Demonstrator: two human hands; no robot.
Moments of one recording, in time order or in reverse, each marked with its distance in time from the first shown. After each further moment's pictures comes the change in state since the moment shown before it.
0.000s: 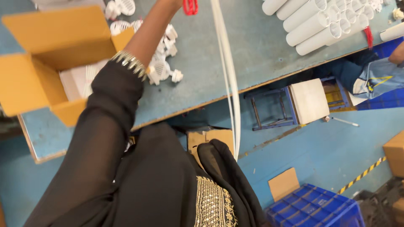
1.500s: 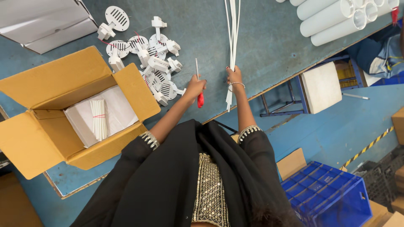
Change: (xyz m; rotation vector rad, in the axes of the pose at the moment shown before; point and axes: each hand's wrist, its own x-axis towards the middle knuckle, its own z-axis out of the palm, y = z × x) left_hand 0.000 -0.276 -0.102 0.487 0.071 -0.682; right_hand 0.302 -0.261 0.014 0.434 0.002 -0.047
